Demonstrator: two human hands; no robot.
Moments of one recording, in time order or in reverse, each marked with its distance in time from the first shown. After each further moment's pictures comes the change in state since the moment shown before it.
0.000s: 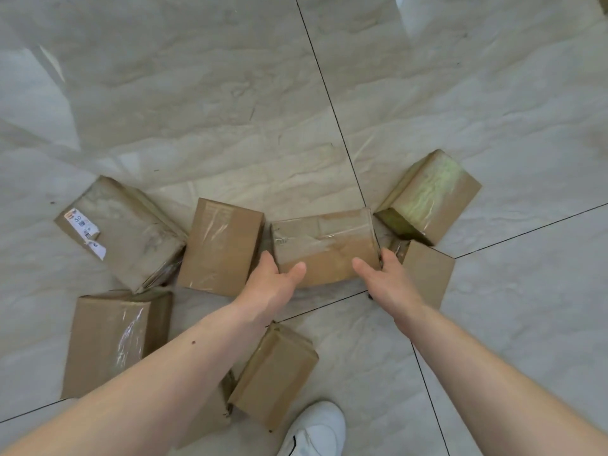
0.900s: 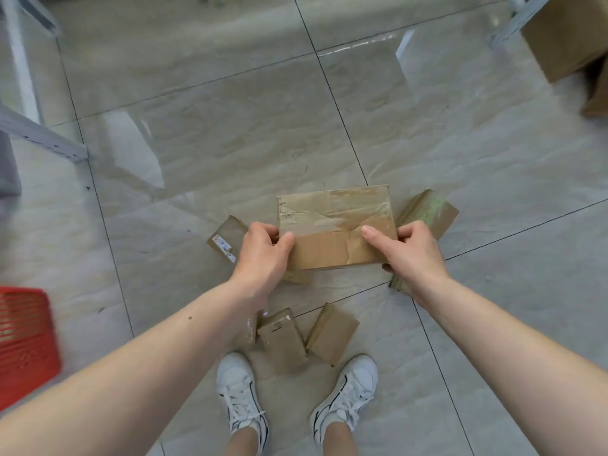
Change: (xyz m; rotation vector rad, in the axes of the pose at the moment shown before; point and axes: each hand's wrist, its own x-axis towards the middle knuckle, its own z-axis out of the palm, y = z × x) left_hand -0.215 0.097 -0.162 0.088 0.323 0.256; right_hand -0.239 -0.173 -0.028 0.093 0.184 -0.145
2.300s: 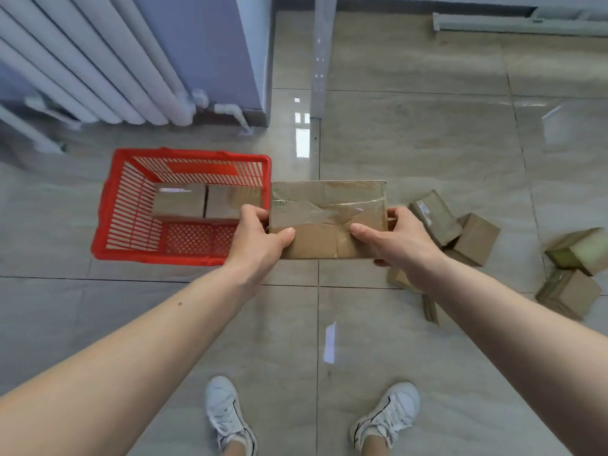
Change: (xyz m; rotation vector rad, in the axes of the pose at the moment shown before) left_hand -0.193 -0.332 -0.449 -0.385 0.288 -0.025; right_hand -0.416 -0.072 0.373 -0.220 -0.362 -0.317
